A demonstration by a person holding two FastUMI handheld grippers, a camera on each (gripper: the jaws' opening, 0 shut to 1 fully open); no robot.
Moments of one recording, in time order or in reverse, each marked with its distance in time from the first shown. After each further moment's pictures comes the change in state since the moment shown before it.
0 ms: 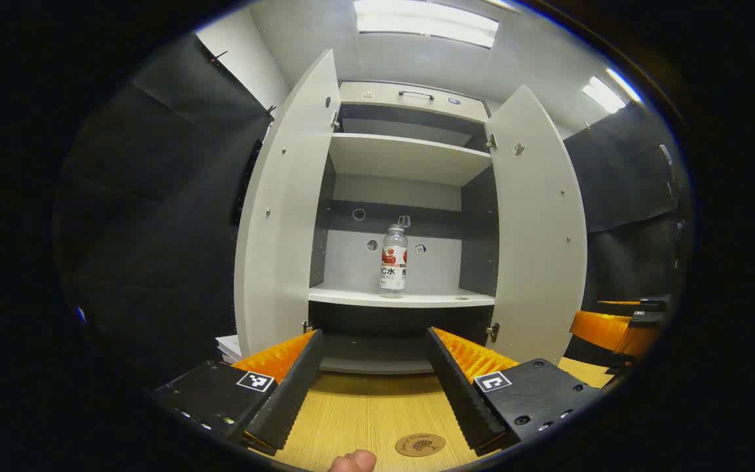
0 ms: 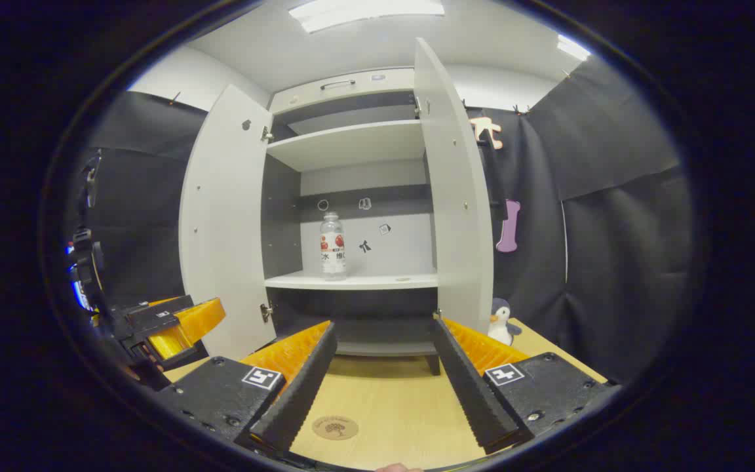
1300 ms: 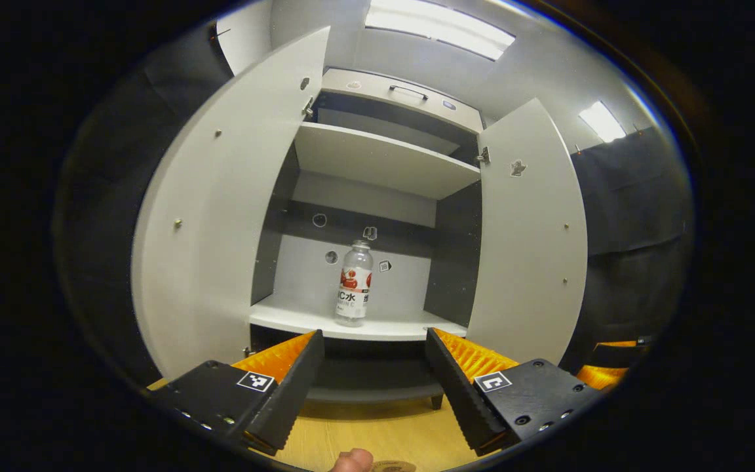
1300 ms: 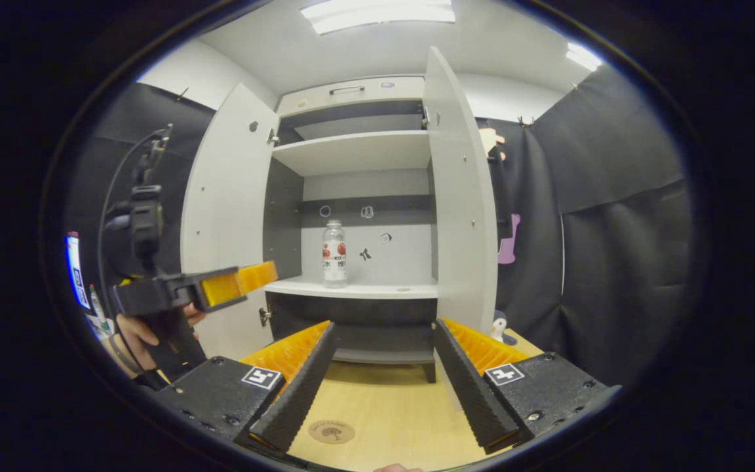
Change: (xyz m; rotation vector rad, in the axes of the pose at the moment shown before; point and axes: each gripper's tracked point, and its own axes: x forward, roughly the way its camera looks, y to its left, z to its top) left arm 0.120 -0.039 0.050 -0.102 -0.033 -0.223; right arm -0.009 -0.006 0.015 -0.050 -0.041 -0.024
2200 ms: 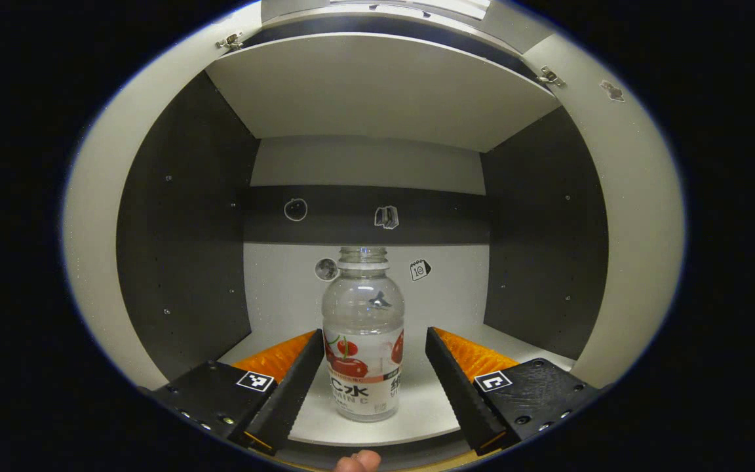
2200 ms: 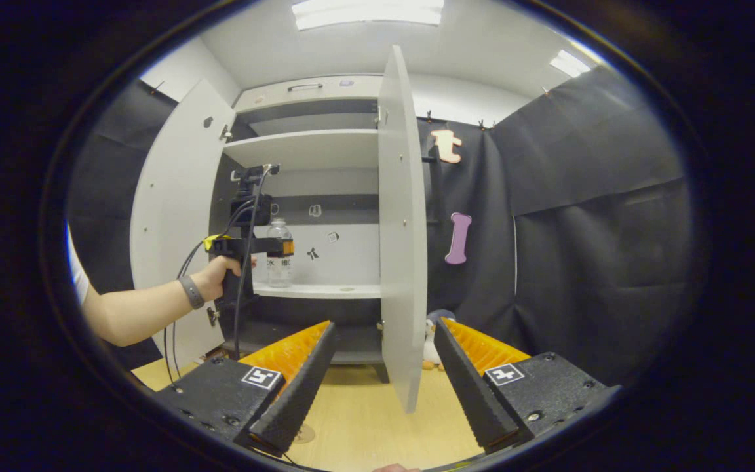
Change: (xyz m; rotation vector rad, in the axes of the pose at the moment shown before) left arm 0.252 0.058 -0.017 0.151 0.109 0.134; right arm -0.007 -0.063 -0.006 0.011 0.000 -0.209
